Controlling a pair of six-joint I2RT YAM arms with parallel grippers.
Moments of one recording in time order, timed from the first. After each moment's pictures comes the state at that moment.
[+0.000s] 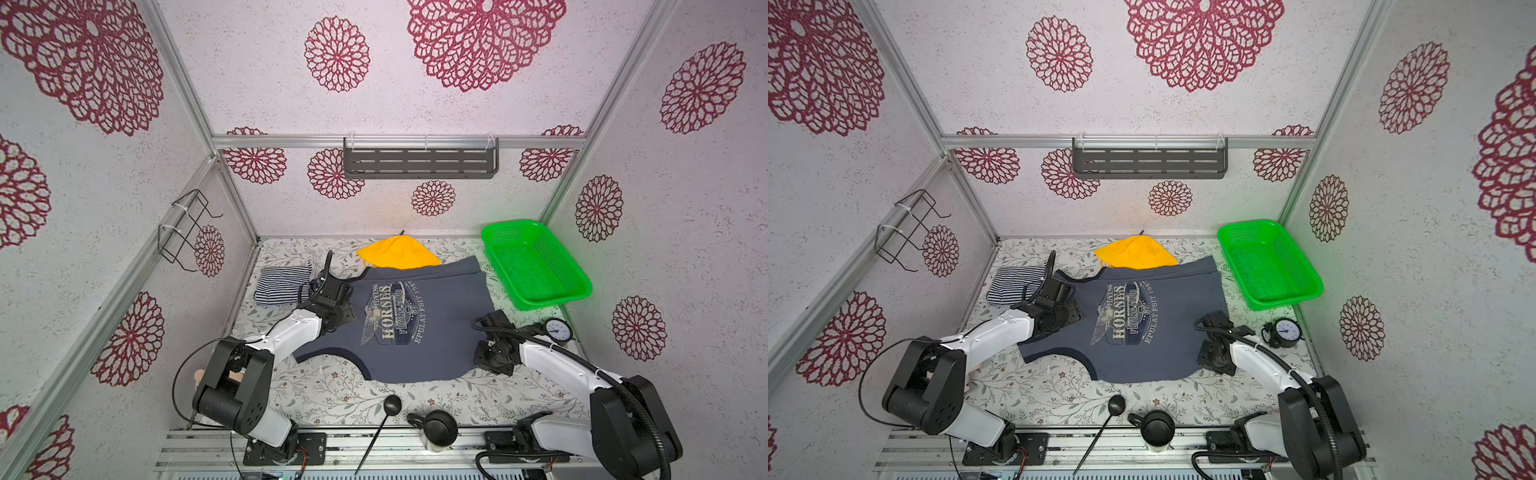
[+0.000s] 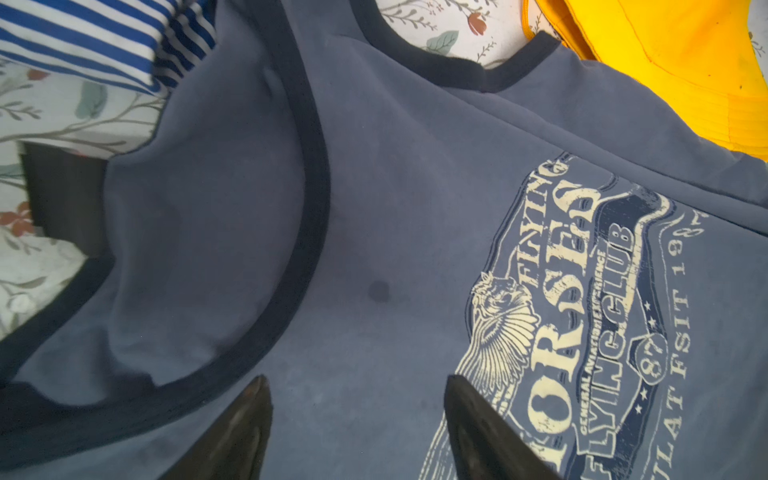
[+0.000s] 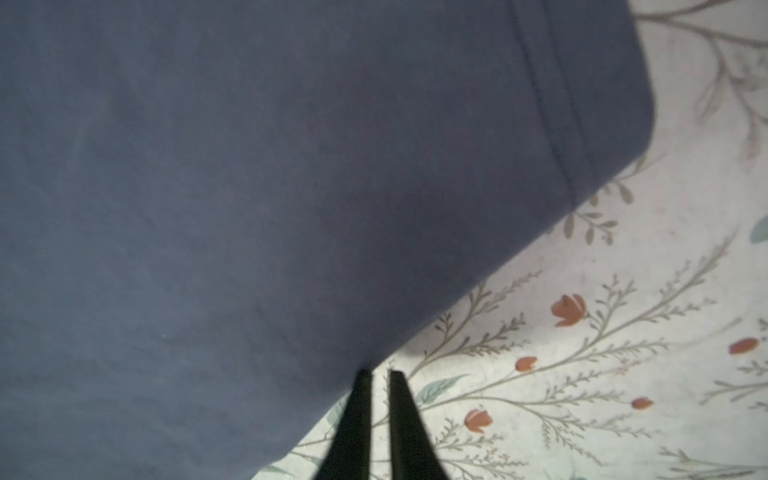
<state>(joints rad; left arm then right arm) -0.39 1.54 0.89 -0.35 -0.21 -0.73 0.37 1.26 0.62 -0.73 0.03 0.72</state>
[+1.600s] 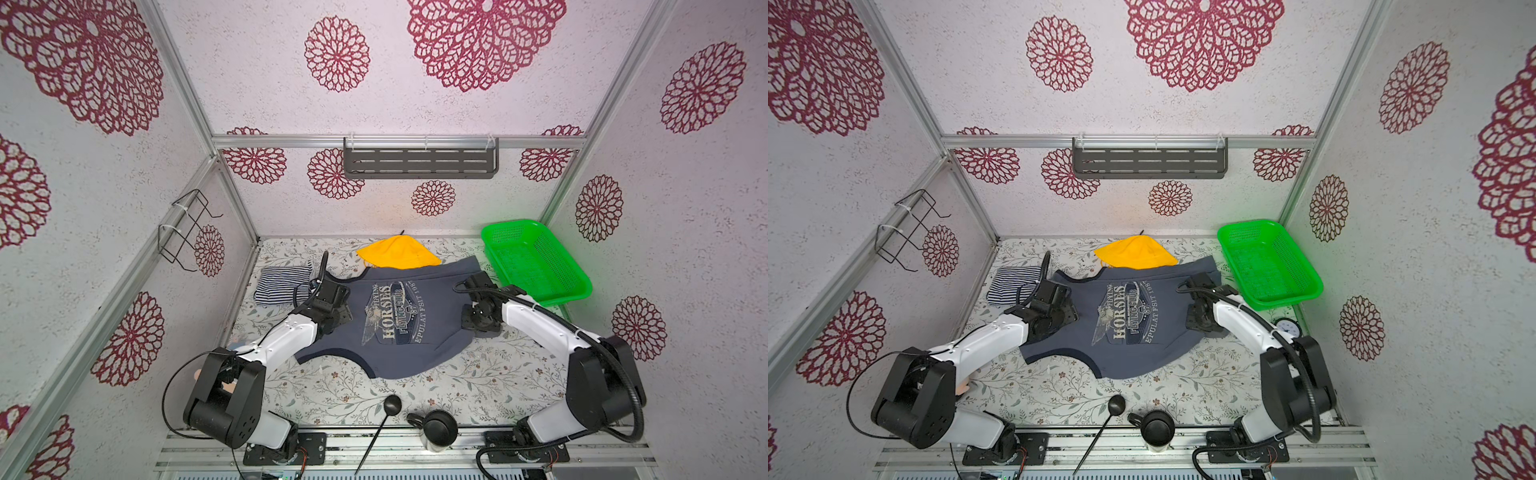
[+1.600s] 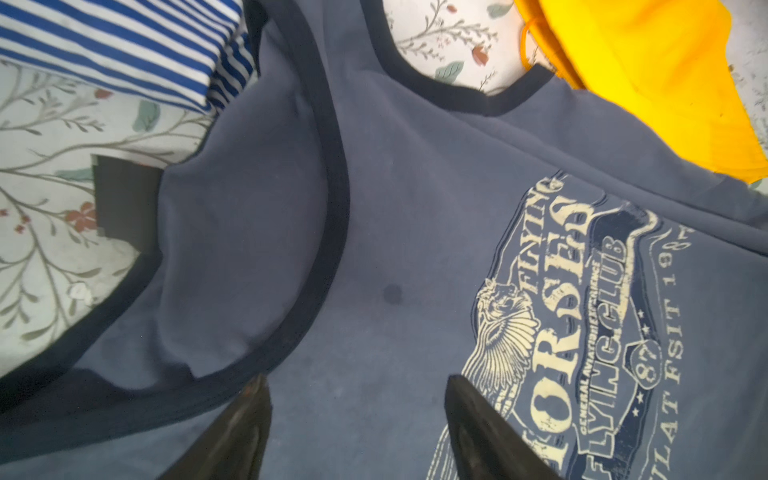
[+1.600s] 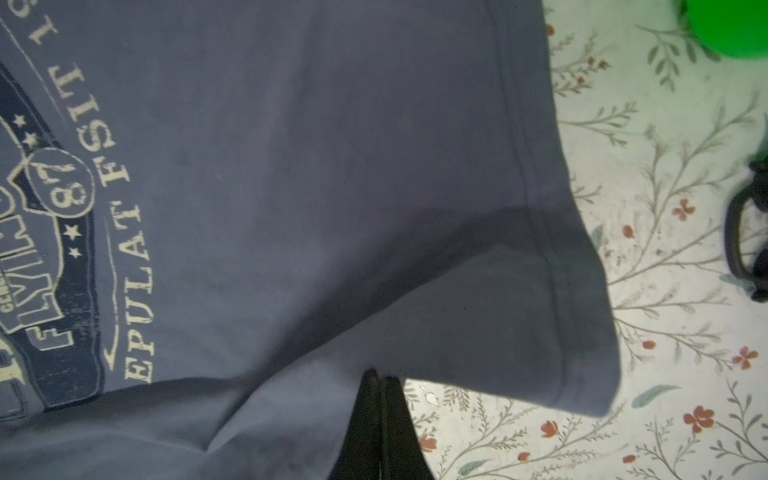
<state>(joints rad) -0.39 1.47 0.86 -0.36 -0.25 -0.74 0.41 1.57 1.12 -0.83 0.15 0.53</state>
